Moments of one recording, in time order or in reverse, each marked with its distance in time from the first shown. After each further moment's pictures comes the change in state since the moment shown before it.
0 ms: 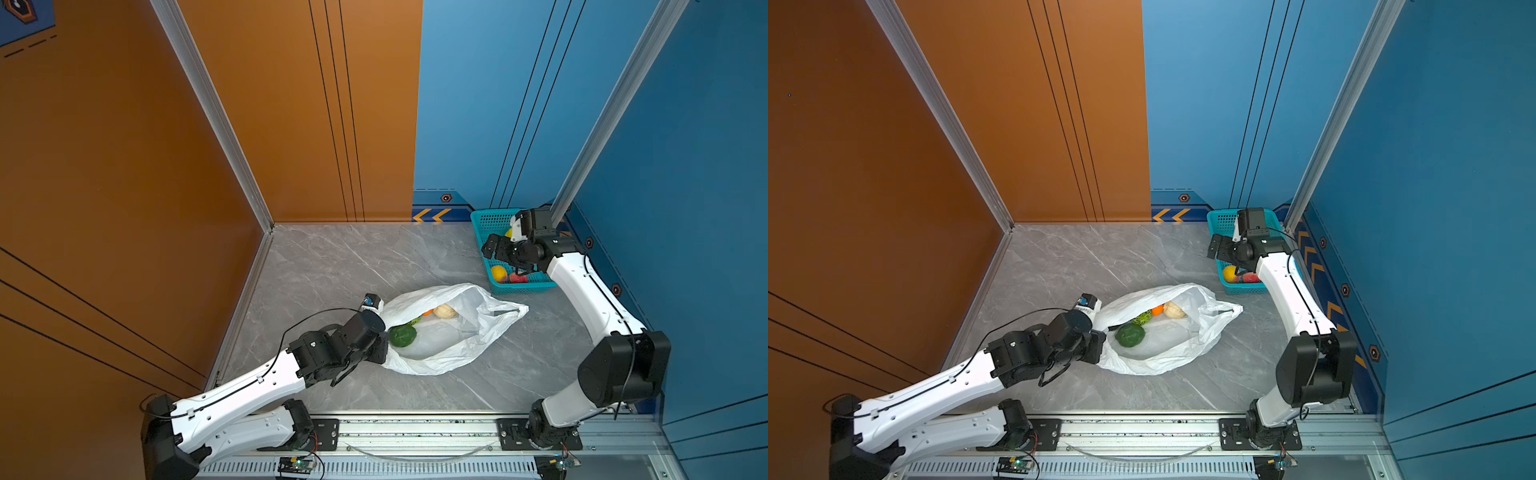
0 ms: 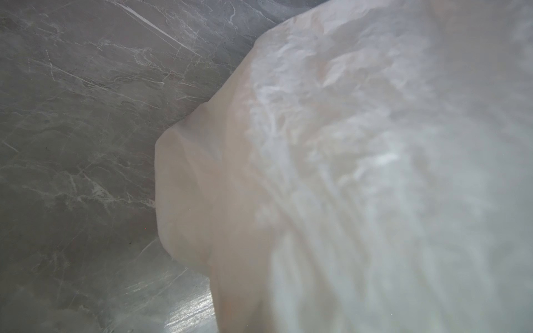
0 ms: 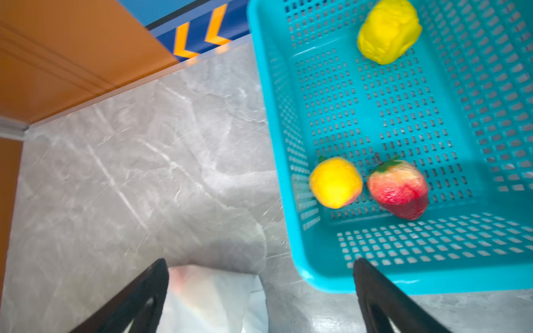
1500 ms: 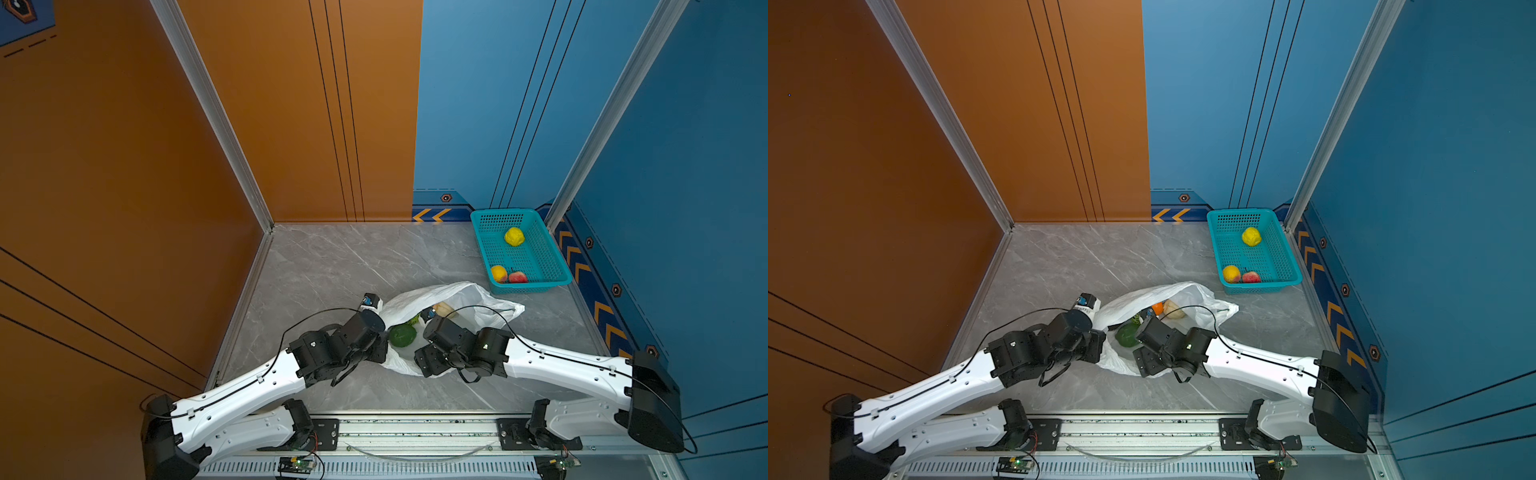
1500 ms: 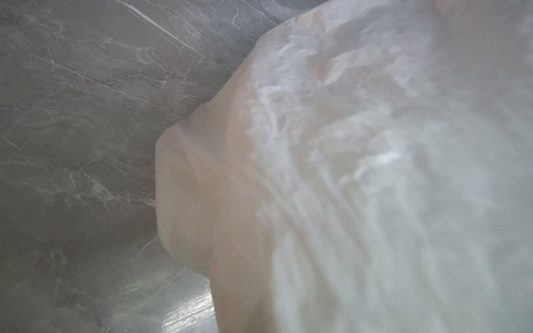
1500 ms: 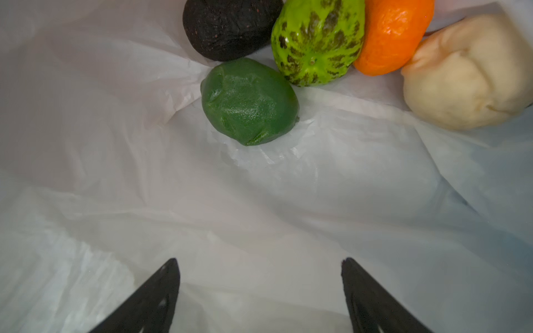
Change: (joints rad) left arm 0.004 0.000 -0.001 0.002 -0.002 -0.018; right arm 0.946 -0.189 -0.563 0.175 0.254 0.211
